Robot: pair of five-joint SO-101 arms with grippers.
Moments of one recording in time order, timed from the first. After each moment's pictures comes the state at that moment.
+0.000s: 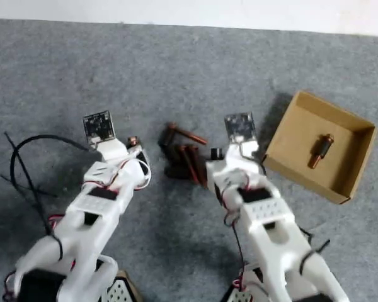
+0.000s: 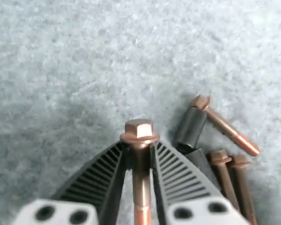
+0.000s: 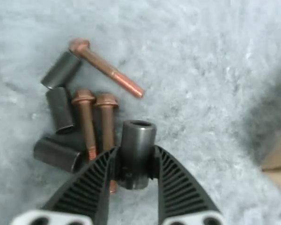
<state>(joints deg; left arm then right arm) 4.6 -27.6 74.8 -3.9 30.7 -23.2 -35.5 69.2 16.9 -0.5</state>
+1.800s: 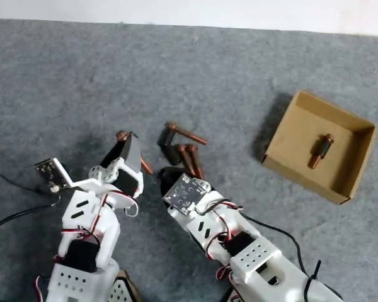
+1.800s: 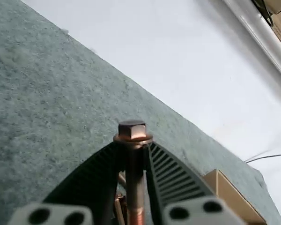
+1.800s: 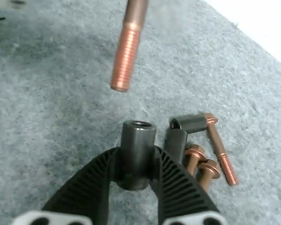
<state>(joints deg) 8.0 -102.6 96.0 22.2 46.4 -44.5 -50.2 90.2 -9.2 22.0</state>
